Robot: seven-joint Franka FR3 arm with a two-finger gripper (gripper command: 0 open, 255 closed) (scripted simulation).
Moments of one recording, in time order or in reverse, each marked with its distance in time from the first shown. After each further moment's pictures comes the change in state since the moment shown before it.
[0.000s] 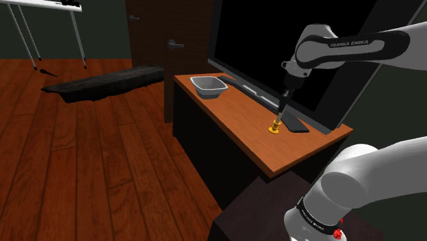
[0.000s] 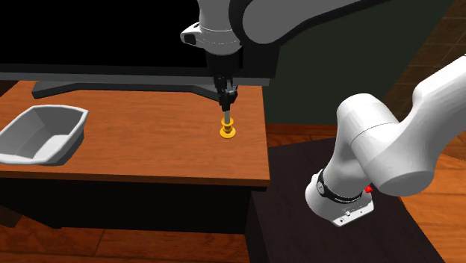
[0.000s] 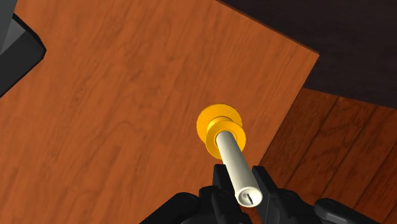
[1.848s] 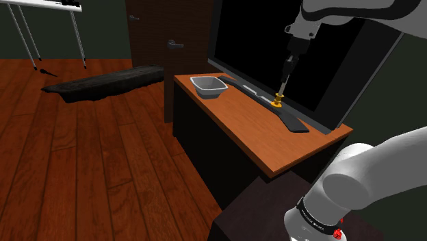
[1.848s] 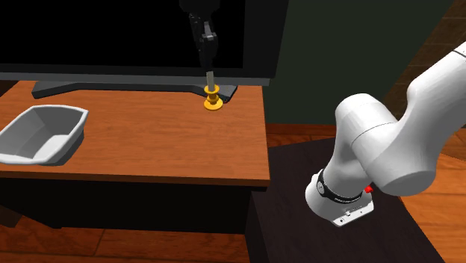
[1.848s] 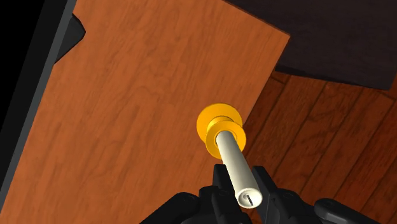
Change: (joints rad) arm 0.048 0.115 0.051 0.411 0.074 -0.300 0.002
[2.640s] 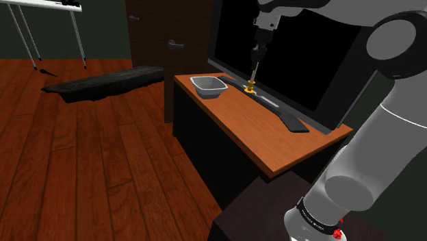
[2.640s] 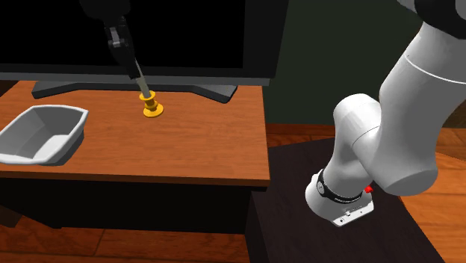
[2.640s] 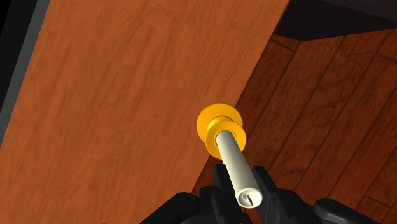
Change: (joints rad) arm 0.060 0.478 -0.022 0.453 0.151 0.003 -0.005
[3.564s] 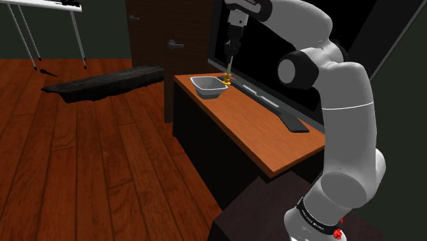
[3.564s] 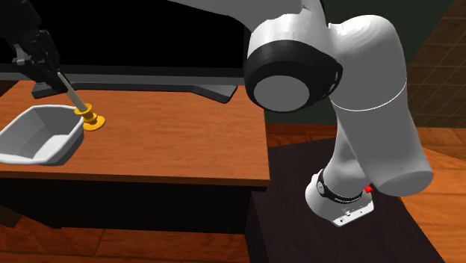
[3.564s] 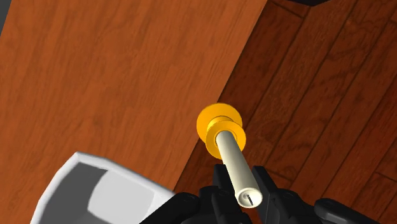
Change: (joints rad) arm -0.102 0.619 0.029 0.834 0.194 -0.239 0.019
